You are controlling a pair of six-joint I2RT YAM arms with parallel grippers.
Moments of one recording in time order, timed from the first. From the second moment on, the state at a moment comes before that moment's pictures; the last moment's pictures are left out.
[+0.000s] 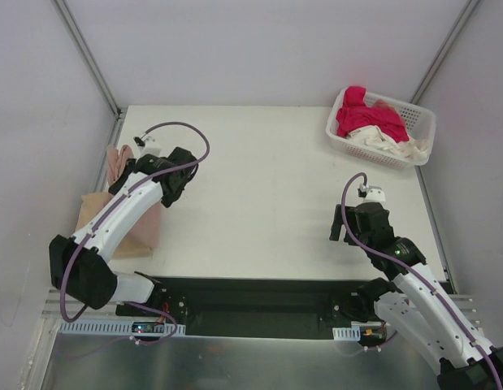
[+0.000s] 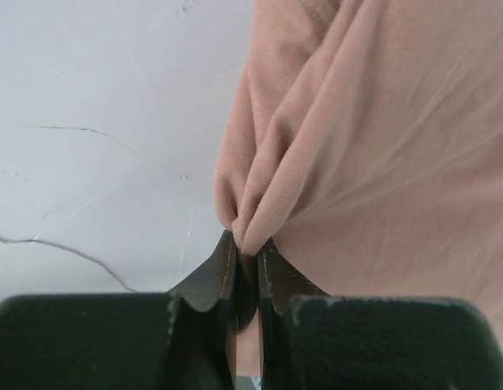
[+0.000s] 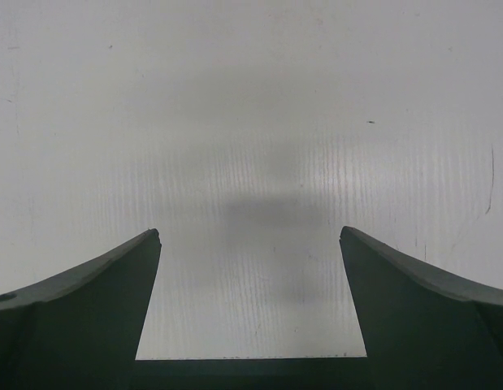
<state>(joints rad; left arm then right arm) -0.42 1.37 1.23 -1.43 -1.33 -0.63 0.46 0.62 0.56 -0.71 0.31 0.41</state>
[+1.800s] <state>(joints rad) 0.19 1.33 0.82 -0.39 -0.96 0.20 0.46 0.63 0.55 -0.71 0.31 0.41</state>
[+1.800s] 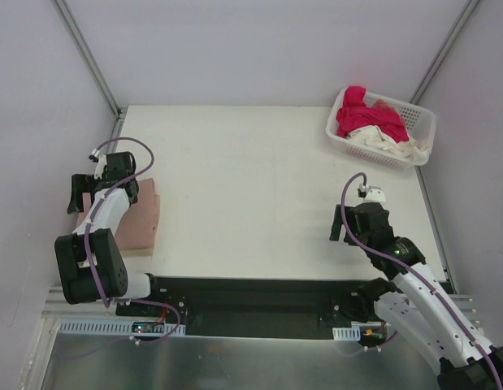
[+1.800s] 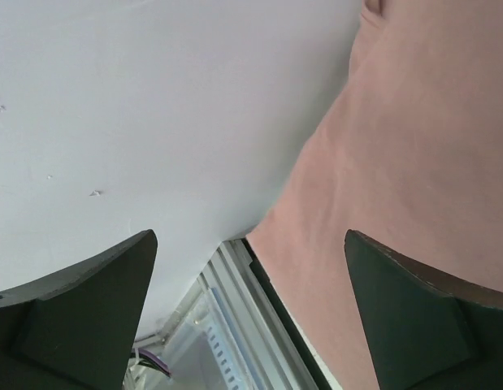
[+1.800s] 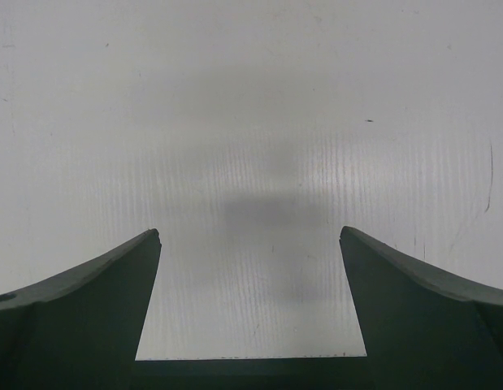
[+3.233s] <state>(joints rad) -0.36 0.74 0.48 -0.25 0.00 -0.54 0.46 0.44 0.46 -0.61 0.34 0.54</state>
